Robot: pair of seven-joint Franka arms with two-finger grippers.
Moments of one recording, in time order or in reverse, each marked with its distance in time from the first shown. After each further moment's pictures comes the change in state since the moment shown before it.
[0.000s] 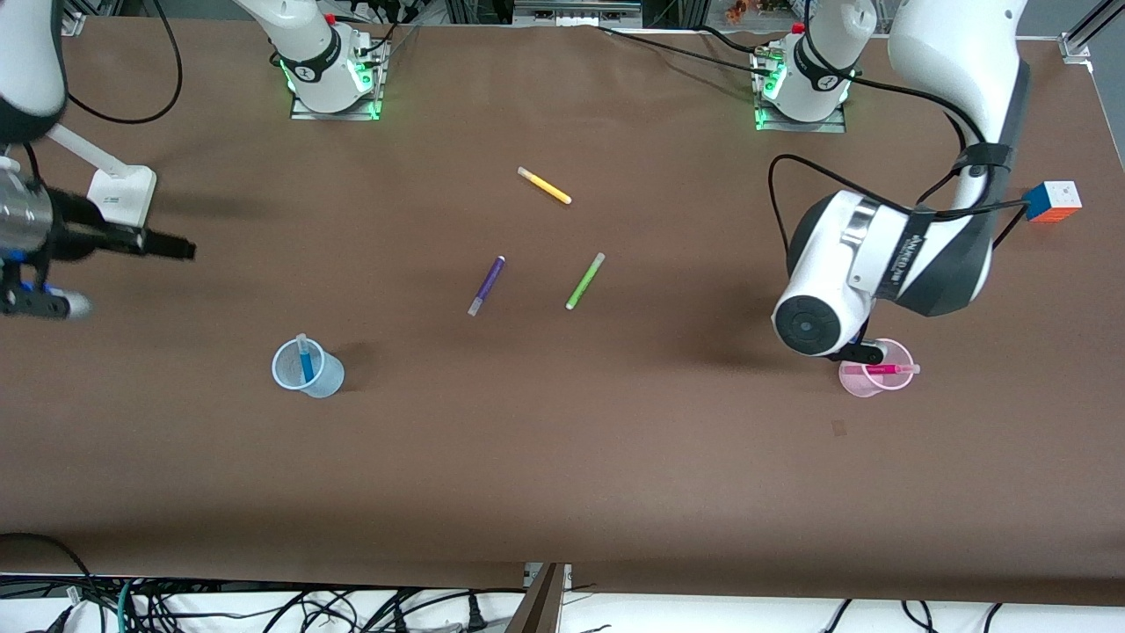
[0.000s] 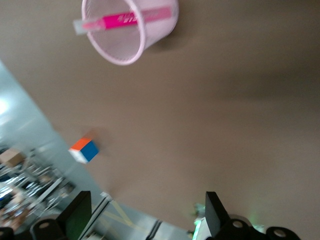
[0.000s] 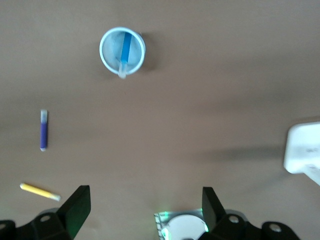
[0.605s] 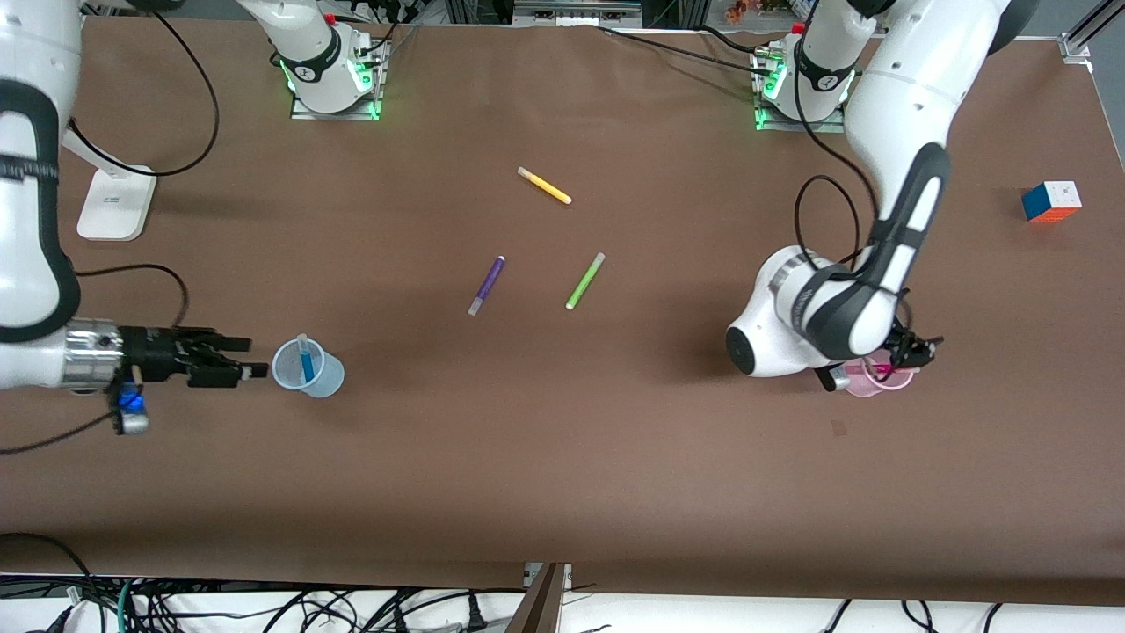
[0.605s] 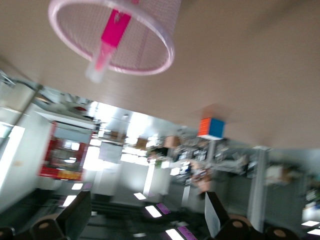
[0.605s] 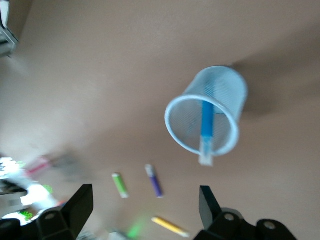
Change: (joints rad) left arm -0.028 0.164 -0.002 -0.025 0.538 -0.131 0.653; right arm -0.143 0.356 -0.004 -0.004 0.548 0.309 0.045
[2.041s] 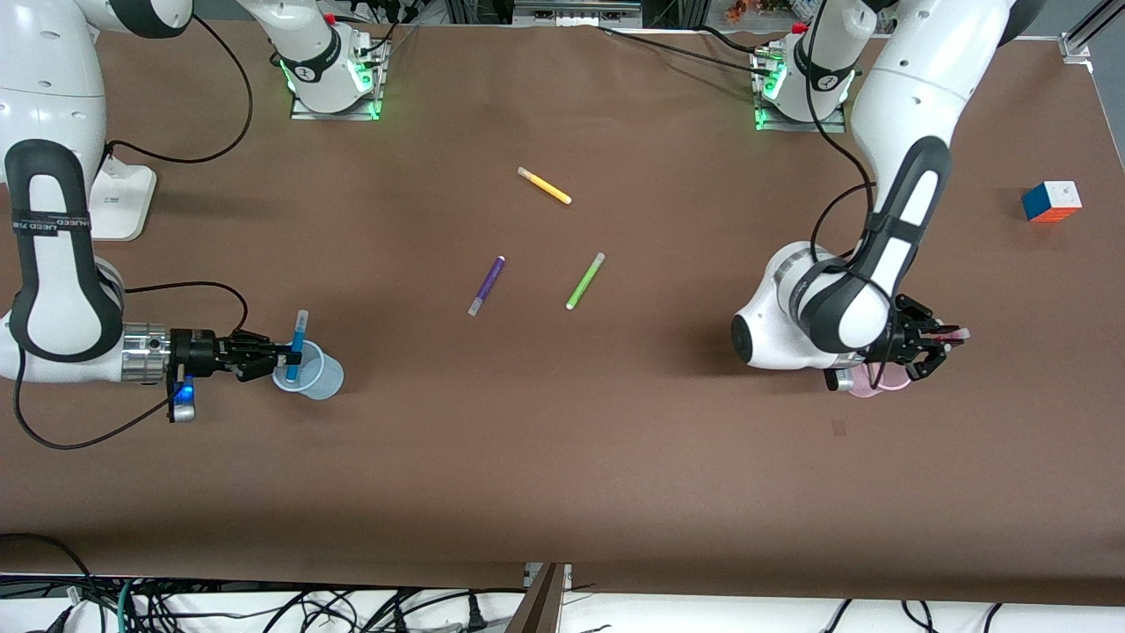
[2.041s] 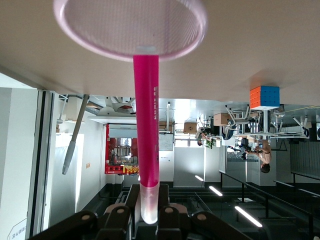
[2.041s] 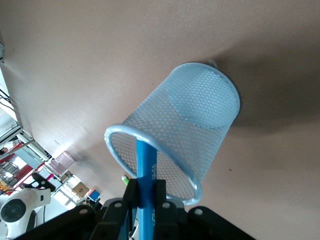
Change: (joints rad) left arm 0.022 0.031 -0.001 -0.101 0.302 0.114 0.320; right arm -0.038 0.155 -0.016 -0.165 0.287 0.098 -0.168
